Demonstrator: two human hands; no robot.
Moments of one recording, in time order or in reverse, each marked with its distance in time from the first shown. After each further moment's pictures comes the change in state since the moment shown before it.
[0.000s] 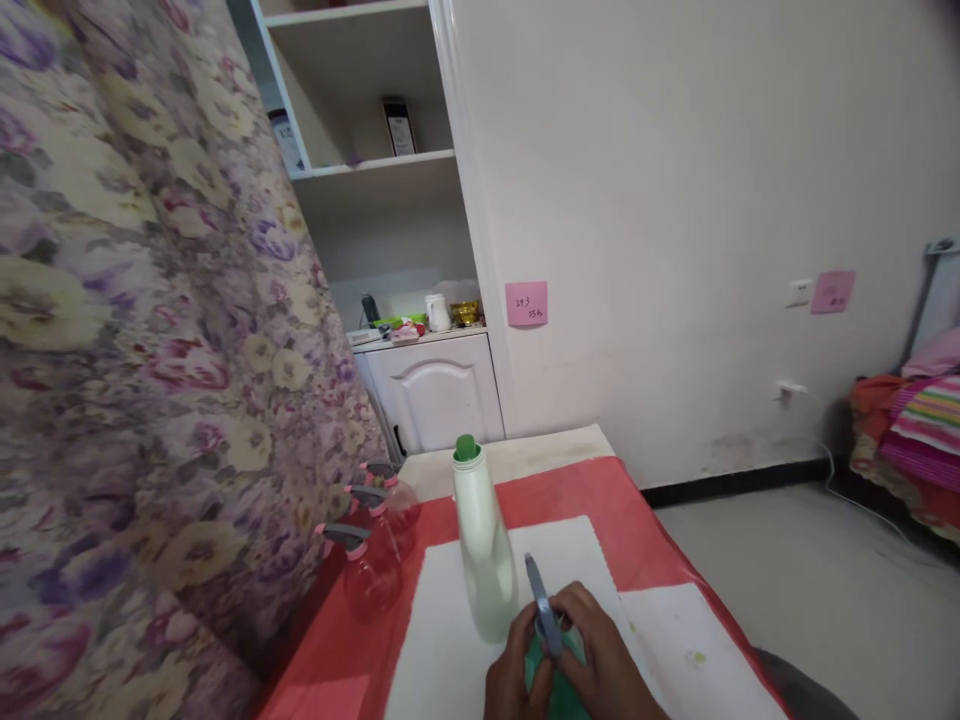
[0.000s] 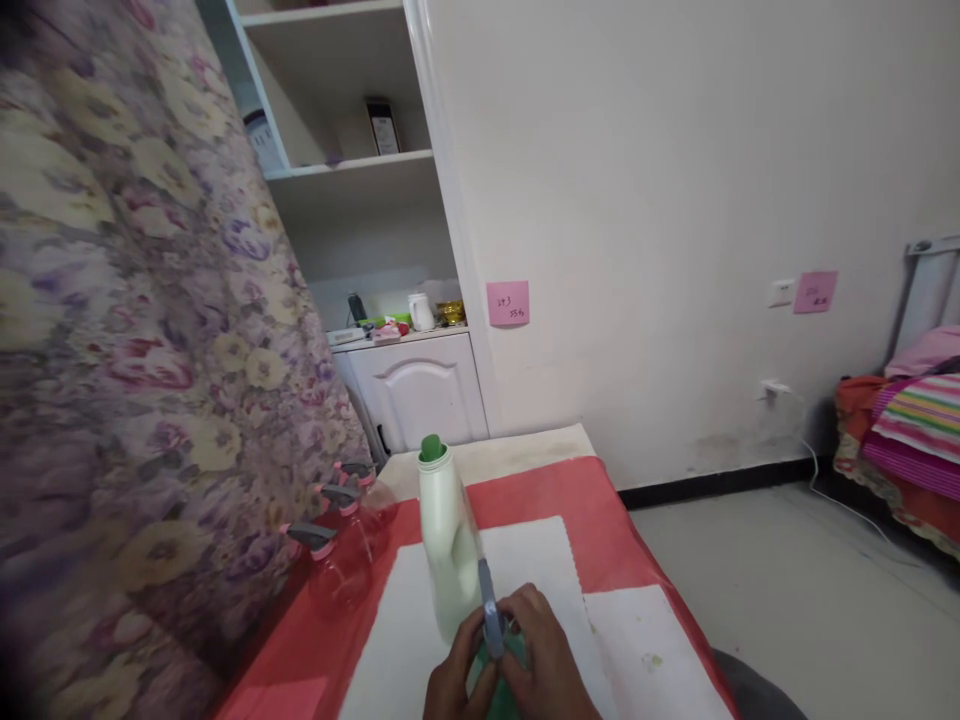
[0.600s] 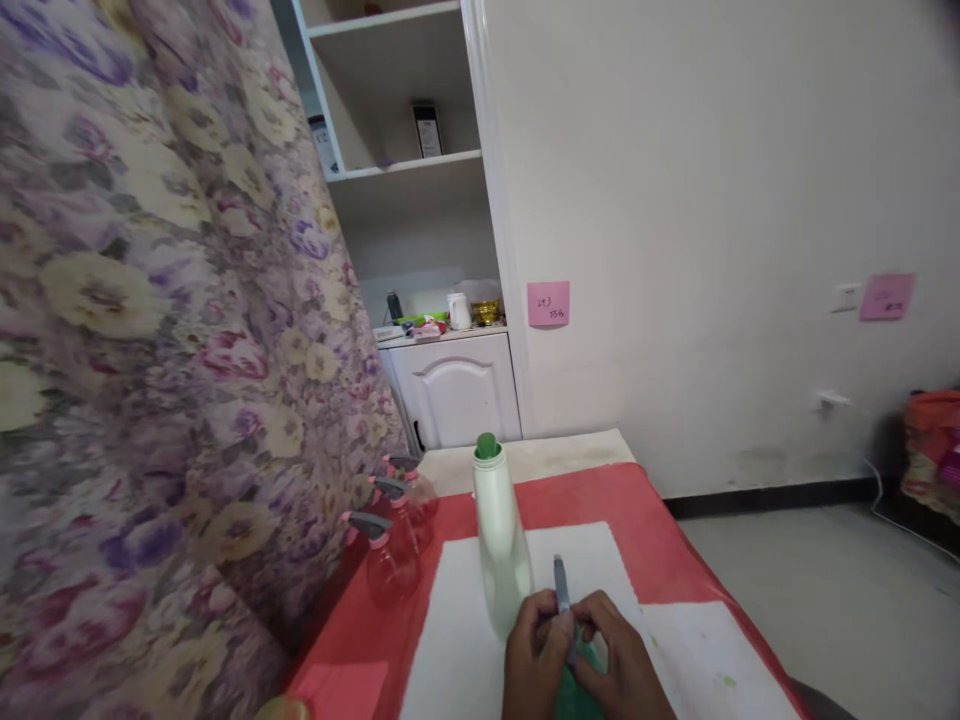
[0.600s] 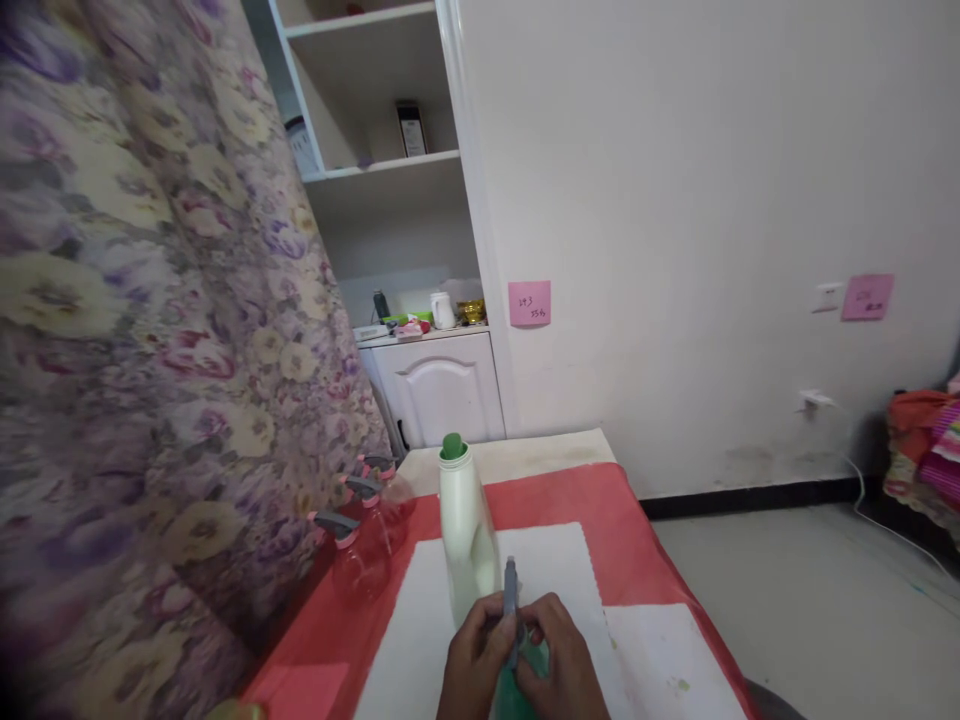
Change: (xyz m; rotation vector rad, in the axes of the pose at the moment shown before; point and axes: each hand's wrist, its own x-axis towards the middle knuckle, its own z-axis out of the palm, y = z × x) left_hand 0.020 0.076 0.001 -0.281 0.010 -0.214; right_hand -0.004 0.020 0.011 -0.037 0.079 0.074
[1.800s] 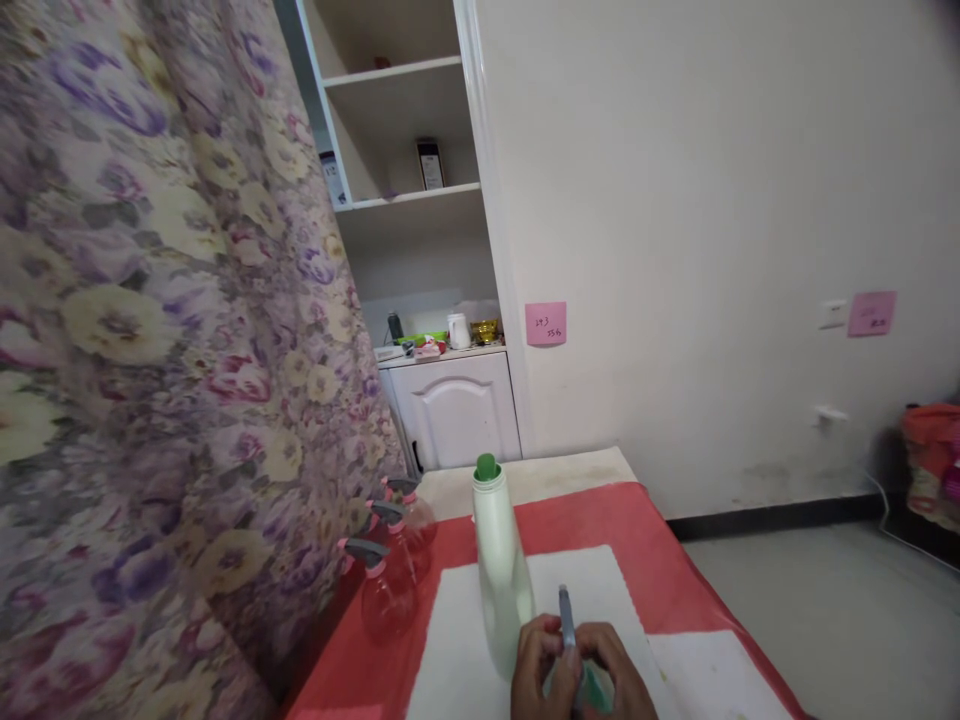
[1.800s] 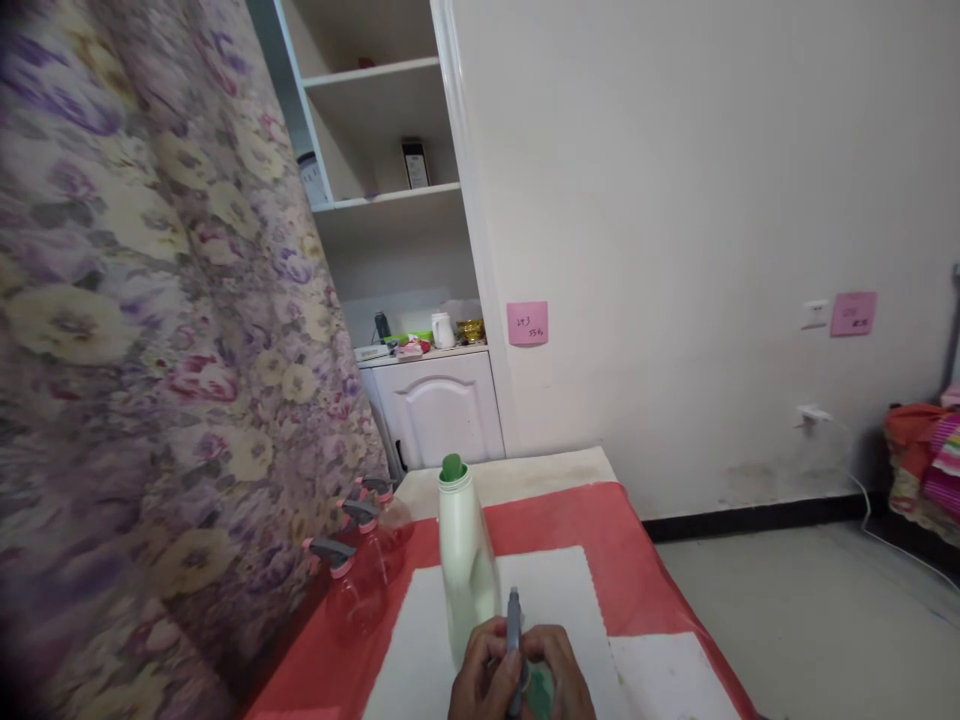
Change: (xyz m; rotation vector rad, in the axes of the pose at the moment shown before) left_hand 0.007 -0.032 0.000 -0.010 0.115 0.102; right_hand -0.001 0.026 0.022 0.175 0.125 0.029
